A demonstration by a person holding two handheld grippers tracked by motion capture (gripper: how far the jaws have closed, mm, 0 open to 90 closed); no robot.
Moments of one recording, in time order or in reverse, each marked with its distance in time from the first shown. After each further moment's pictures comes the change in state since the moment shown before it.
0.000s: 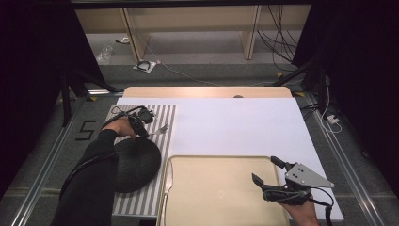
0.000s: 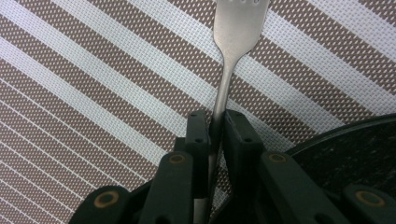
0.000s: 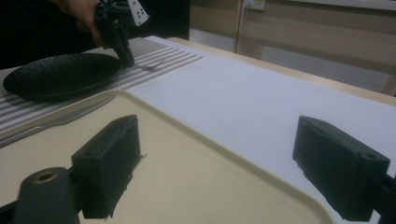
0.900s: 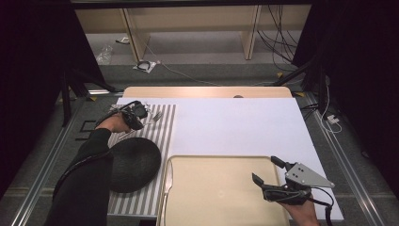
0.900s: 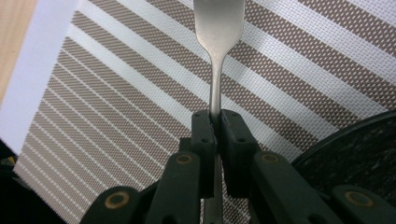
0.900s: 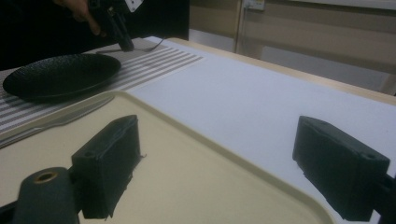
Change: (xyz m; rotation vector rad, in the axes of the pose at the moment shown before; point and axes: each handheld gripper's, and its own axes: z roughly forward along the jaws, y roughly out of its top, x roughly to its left) left arm 0.010 -0.010 -0.026 -0.065 0.174 0.010; right arm 0.000 0.000 0.000 -0.003 0.000 0.003
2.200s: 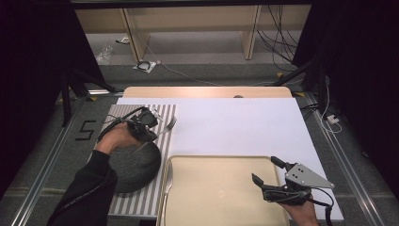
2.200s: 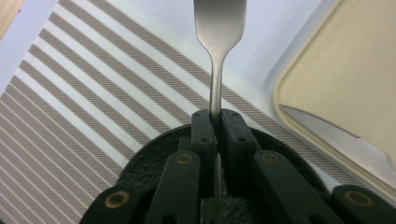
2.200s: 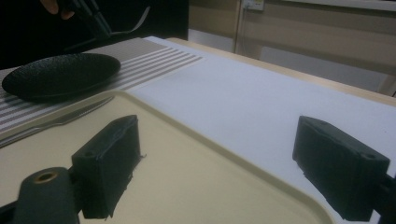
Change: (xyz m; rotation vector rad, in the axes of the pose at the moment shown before) left arm -0.090 0.017 -0.090 -0.137 -0.130 -0.060; right arm 0.002 0.000 -0.001 0.000 -0.003 0.002
